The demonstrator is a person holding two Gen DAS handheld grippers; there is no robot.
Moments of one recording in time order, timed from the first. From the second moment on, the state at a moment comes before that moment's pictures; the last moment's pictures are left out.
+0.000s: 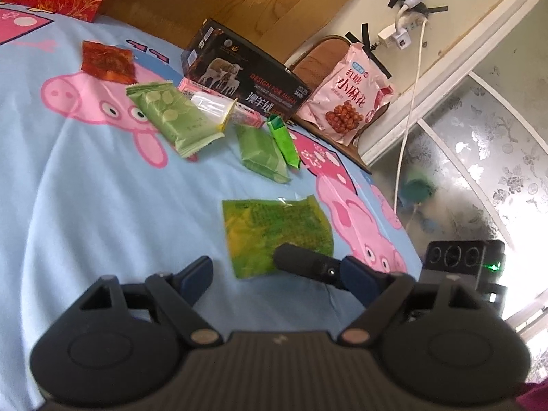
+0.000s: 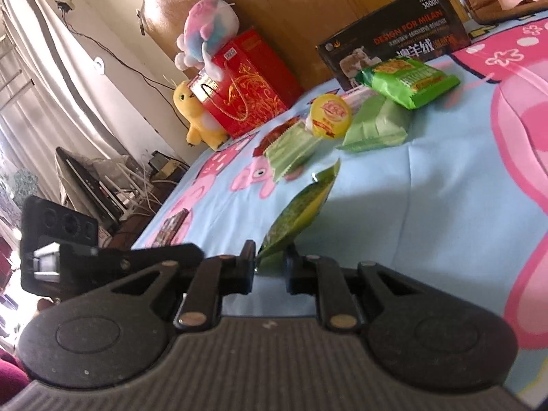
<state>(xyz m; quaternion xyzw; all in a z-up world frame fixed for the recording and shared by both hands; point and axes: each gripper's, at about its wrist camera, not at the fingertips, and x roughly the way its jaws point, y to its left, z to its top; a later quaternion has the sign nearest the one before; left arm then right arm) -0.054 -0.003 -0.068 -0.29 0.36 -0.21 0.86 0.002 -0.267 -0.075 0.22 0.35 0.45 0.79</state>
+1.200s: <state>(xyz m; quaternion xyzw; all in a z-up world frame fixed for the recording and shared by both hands) 0.115 -0.005 0.069 -0.19 0.21 -0.16 0.94 0.145 -0.248 0.044 0.23 0.19 0.44 0.85</state>
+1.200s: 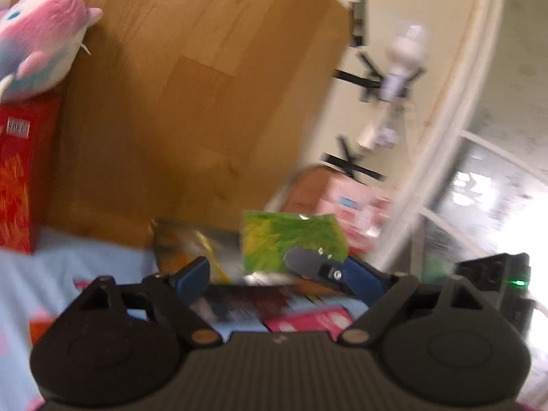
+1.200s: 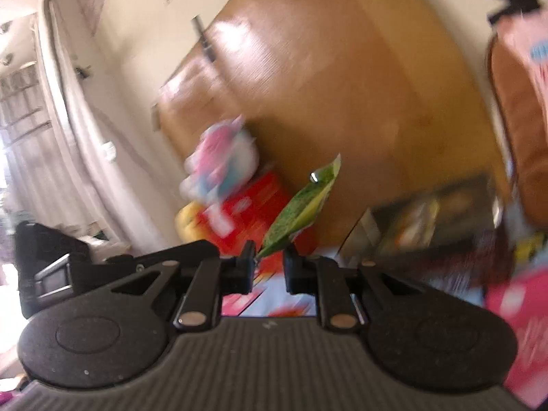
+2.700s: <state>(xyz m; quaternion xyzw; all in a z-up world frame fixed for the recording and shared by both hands) -0.014 -0.028 -0.042 -0.26 0.36 -0.17 0.88 0.026 -0.230 -0.049 0.08 0.31 0.45 0.83</state>
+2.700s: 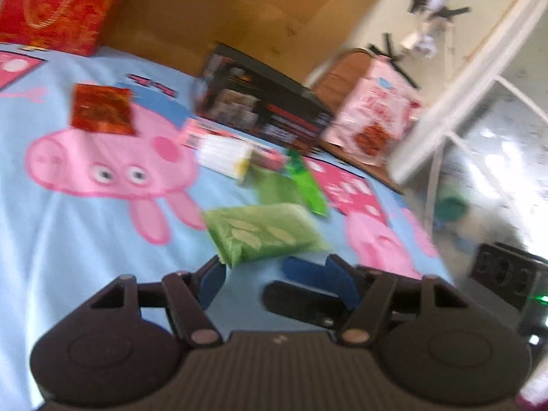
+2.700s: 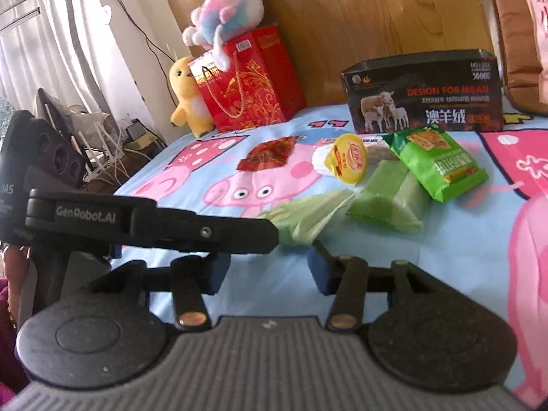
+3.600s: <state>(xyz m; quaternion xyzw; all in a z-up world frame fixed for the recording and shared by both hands) -0.029 -0.020 -0.030 -0.26 0.33 -0.17 0.89 0.013 -0.290 -0.041 0.09 0.26 0.37 0.89</state>
